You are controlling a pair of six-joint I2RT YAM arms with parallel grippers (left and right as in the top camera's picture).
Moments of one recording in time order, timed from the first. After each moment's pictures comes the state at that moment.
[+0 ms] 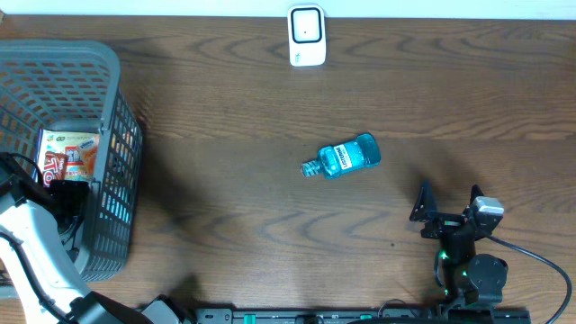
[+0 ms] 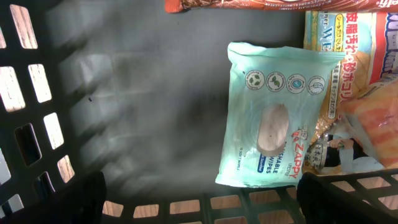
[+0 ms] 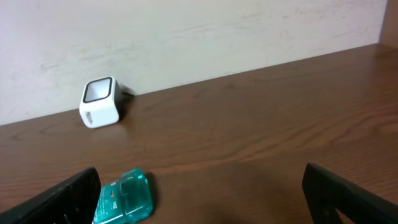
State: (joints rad) left arm 0.75 1.35 1.04 -1.04 -0.02 -0.74; right arm -0.02 0.01 0.01 -0.07 0.02 0.23
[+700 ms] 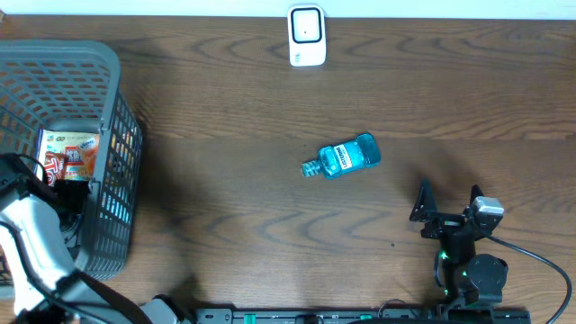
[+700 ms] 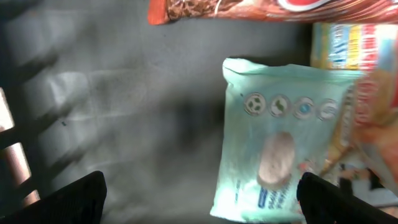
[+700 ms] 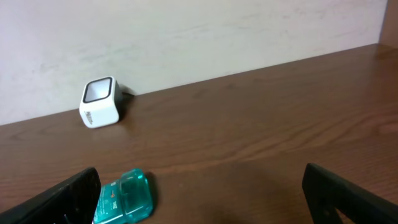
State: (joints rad) left arm 0.75 1.44 0.99 -0.91 -0.02 -0.74; right arm -0.02 0.01 0.01 -0.07 0.02 0.23
